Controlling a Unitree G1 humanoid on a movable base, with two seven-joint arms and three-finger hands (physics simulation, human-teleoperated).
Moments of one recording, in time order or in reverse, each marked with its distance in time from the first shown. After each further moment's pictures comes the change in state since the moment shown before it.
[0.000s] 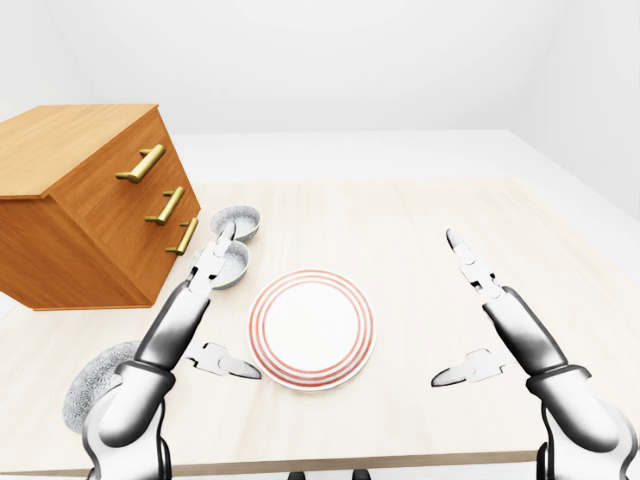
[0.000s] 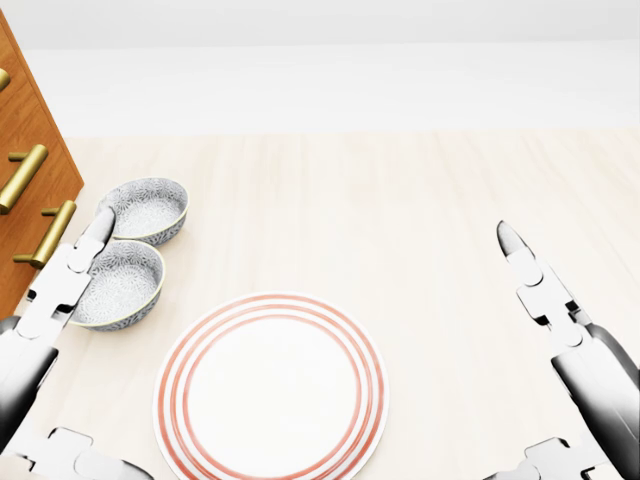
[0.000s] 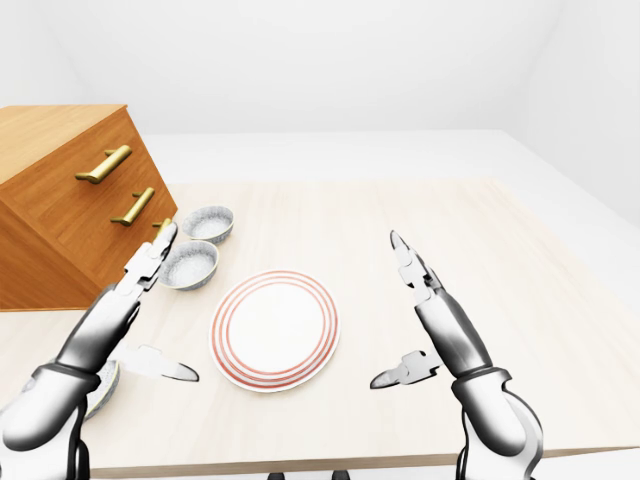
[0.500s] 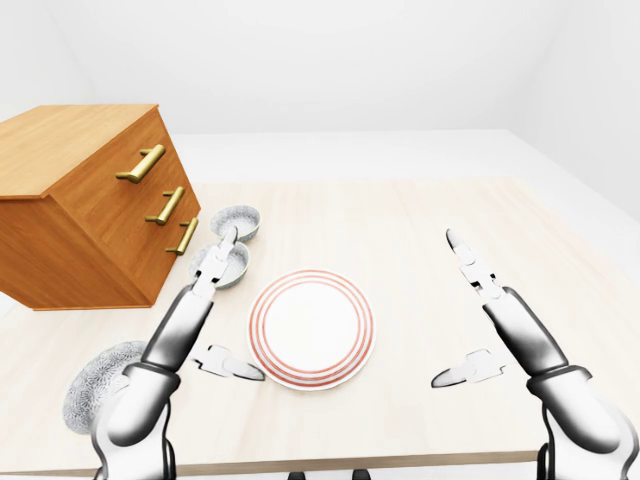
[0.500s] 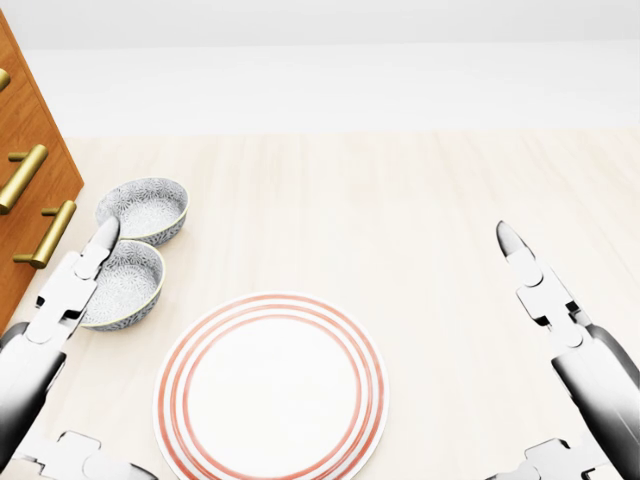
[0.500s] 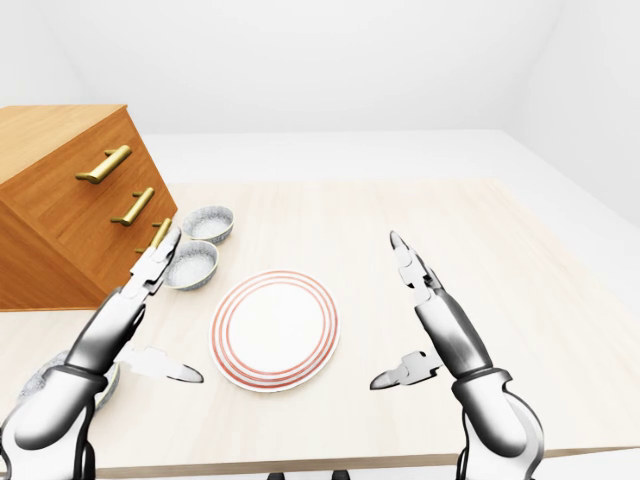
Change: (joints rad) left arm 0.017 -0.009 -0.018 0.025 -0.006 0.000 0.024; right arm 0.002 0.001 -0.001 -0.003 0.006 0.000 0.003
